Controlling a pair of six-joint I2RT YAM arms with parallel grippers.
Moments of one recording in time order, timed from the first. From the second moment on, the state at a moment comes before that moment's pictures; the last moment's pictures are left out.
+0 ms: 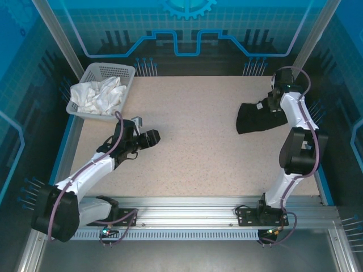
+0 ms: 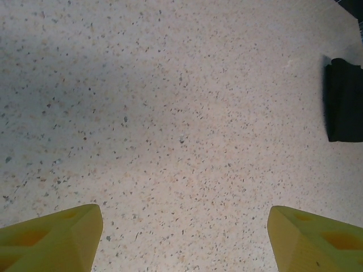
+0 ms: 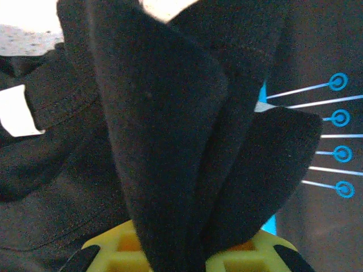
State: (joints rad) left arm -0.28 1.16 0.63 -0.17 0.21 -0.61; right arm -0.16 1.85 1.61 -0.82 0.39 -0.22
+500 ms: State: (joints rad) left arm -0.28 1.16 0.63 -0.17 0.21 -0.62; right arm -0.17 2.11 1.82 -0.71 0.60 -0.42
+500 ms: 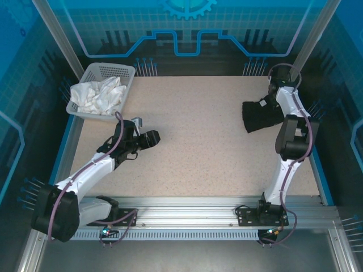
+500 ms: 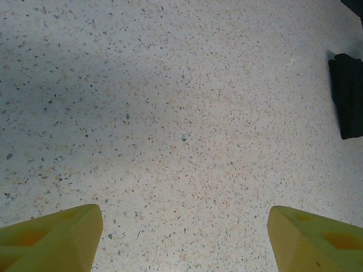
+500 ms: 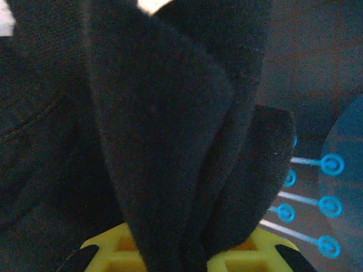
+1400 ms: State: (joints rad) left arm -0.24 0.87 0.57 -0.10 -0.19 -0.46; right arm 0.22 1.15 0.96 -0.39 0.43 -0.08
